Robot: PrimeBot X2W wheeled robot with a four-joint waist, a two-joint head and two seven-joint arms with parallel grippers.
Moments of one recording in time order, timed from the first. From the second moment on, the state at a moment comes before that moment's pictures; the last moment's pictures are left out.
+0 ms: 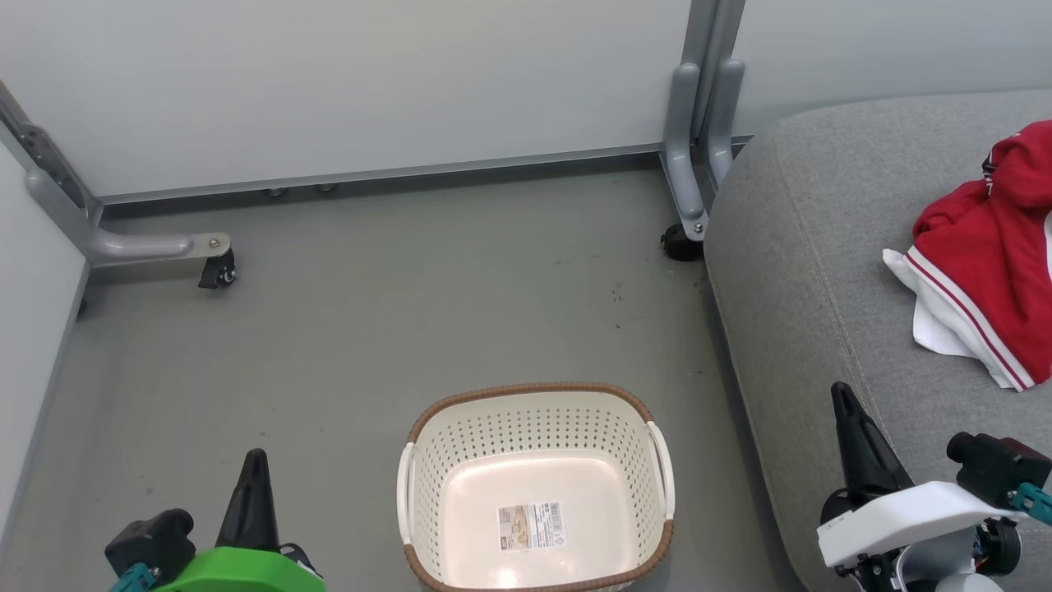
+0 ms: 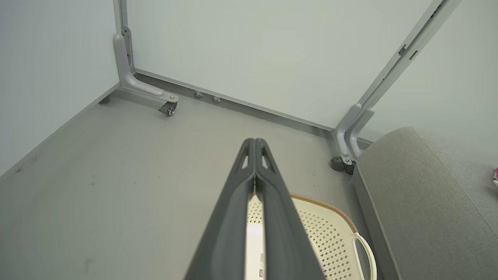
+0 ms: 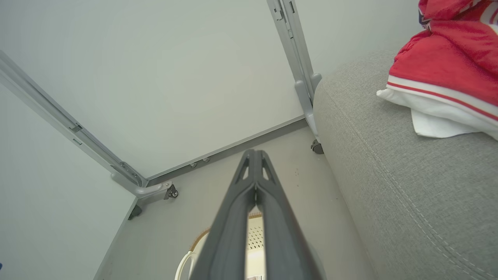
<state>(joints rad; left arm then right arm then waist) 0.03 0.05 0.00 0.28 -0.45 -0.08 -0.18 0.08 -0.06 -0.01 0.02 0.48 0.13 -0.06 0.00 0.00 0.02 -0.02</state>
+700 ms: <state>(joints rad) -0.01 0.05 0.03 0.27 -0.77 -0.09 -0.10 0.03 -0.07 -0.01 0.08 0.81 0.13 -0.03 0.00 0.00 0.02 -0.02</state>
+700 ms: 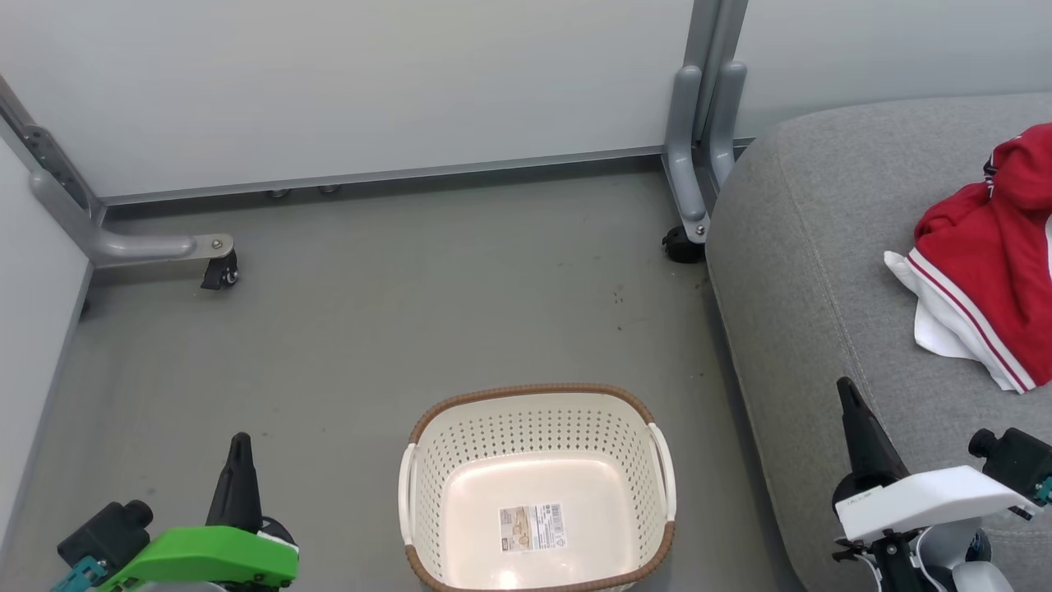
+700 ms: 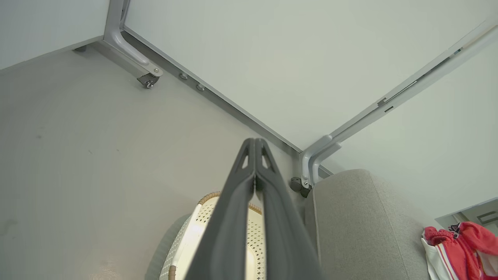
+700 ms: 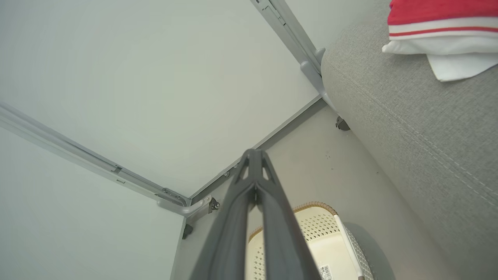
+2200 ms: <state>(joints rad) -0.07 0.05 0.08 0.26 -1.31 -0.11 0.04 -0.05 -0.08 -0.05 0.18 1.34 0.13 0.03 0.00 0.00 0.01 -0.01</state>
